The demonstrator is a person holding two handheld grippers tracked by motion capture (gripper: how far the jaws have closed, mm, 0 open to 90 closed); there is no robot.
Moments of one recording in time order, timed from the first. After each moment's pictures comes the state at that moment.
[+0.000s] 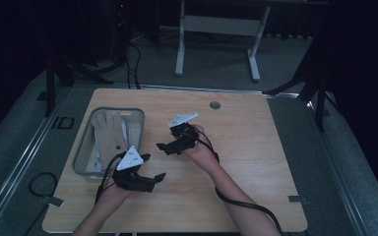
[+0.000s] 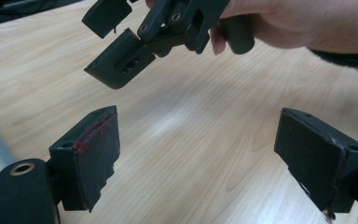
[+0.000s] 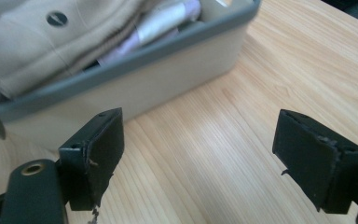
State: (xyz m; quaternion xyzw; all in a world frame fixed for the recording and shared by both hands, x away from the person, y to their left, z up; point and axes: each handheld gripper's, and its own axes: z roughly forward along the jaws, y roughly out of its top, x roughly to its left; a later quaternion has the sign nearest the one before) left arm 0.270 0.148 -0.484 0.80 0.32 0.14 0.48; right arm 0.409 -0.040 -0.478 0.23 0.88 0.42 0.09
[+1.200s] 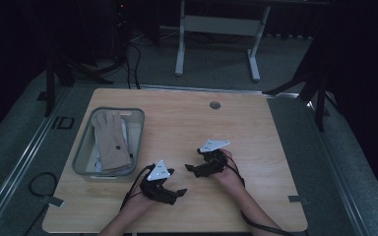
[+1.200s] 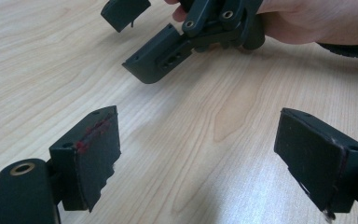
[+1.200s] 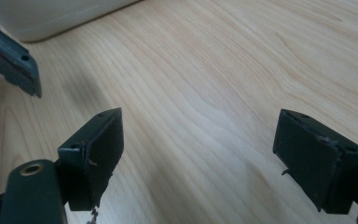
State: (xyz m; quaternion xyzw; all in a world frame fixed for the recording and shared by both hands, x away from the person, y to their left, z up) left arm 0.275 0.088 -0.544 0.83 0.28 0.08 0.47; right arm 0.372 -0.139 -0.549 0.26 0.86 0.43 0.09
